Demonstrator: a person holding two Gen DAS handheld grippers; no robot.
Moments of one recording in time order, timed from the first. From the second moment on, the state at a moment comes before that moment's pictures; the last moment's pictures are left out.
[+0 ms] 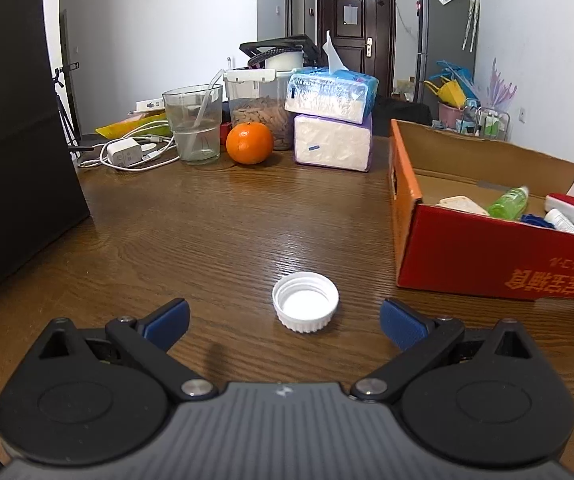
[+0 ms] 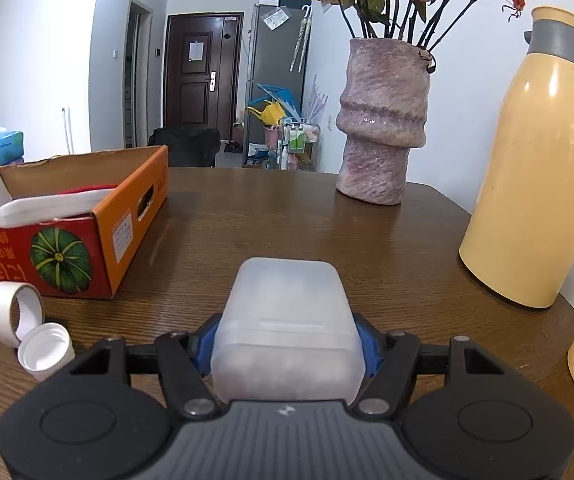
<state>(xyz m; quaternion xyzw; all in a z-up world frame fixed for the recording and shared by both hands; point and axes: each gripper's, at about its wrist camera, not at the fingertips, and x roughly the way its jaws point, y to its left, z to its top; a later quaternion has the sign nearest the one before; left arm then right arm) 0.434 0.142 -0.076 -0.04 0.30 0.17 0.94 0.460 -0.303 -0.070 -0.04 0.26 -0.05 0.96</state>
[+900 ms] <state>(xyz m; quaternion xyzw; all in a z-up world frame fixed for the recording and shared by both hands) 0.462 0.149 -0.087 -0.03 0.33 0.14 0.93 0.441 -0.275 -0.067 -0.04 0.24 -0.05 0.97</state>
